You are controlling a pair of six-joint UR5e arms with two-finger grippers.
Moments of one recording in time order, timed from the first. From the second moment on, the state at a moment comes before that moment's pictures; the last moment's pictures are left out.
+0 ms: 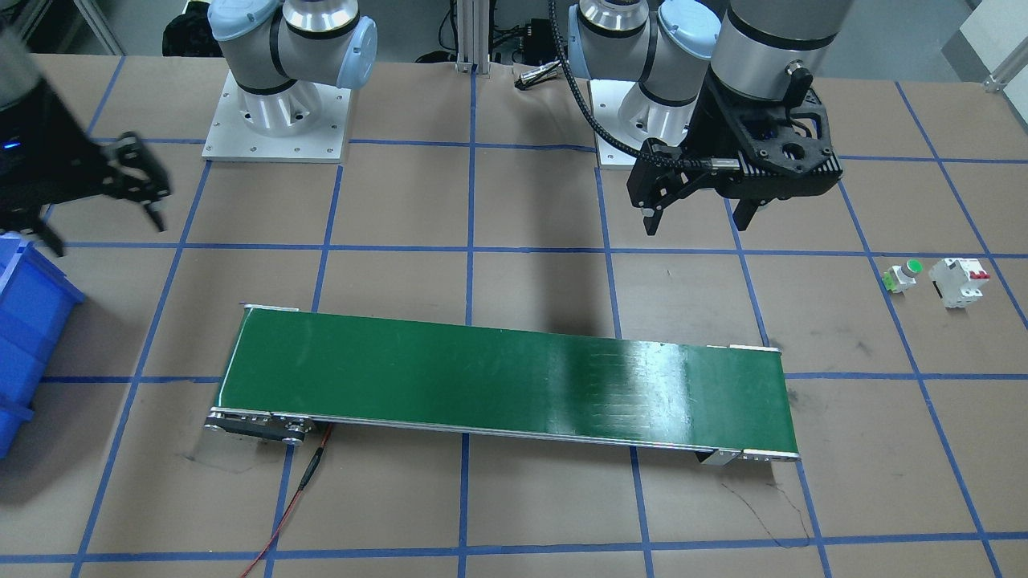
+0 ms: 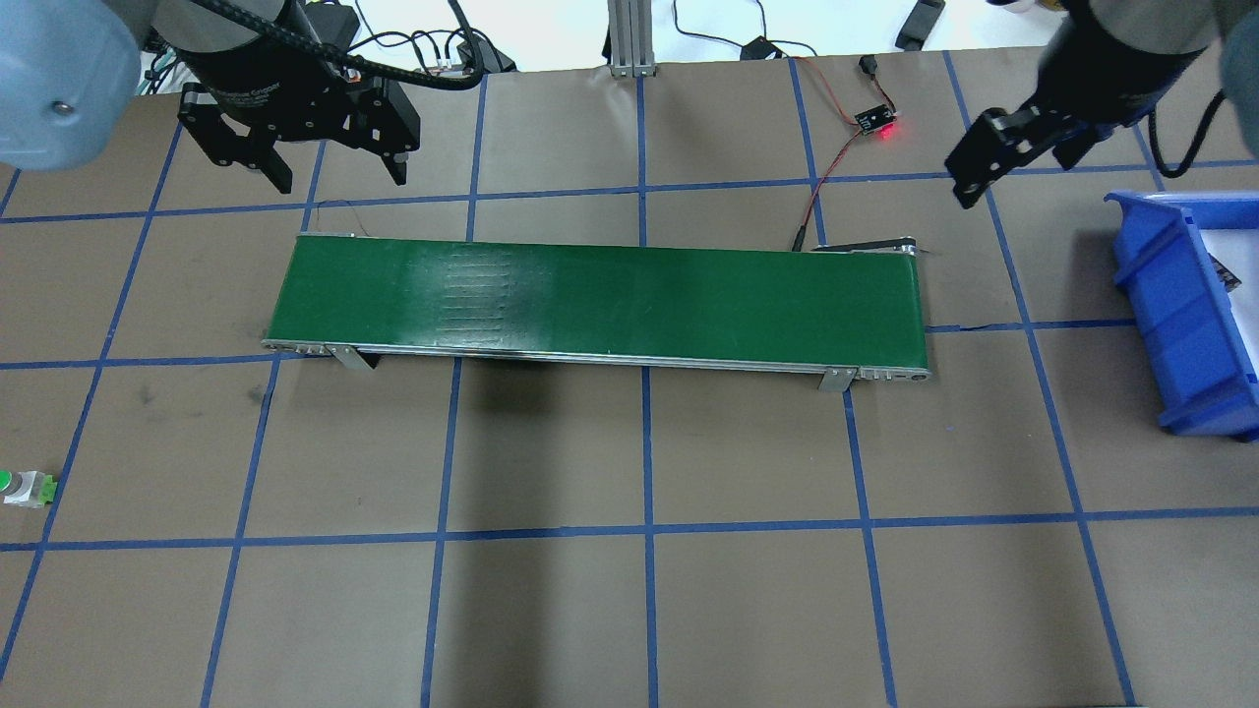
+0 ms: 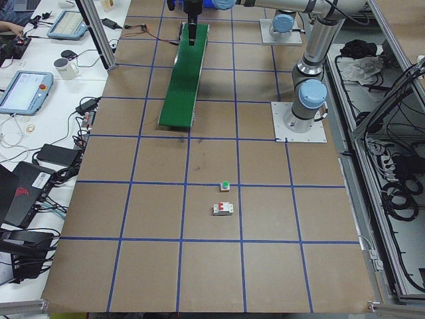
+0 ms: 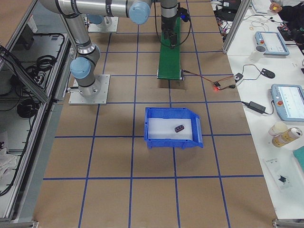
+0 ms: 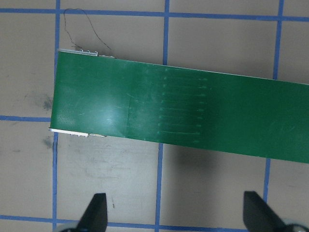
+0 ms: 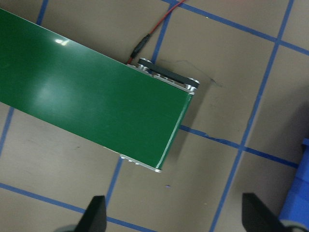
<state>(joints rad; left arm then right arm) -1.62 -1.62 -1.46 -1.54 1.61 -0.11 1.44 -1.60 1.60 -1.67 -1.57 -0.47</state>
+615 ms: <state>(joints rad) -1.62 -1.62 -1.46 -1.54 1.61 -0.11 1.66 -1.62 1.58 -1.63 -1.58 -0.20</state>
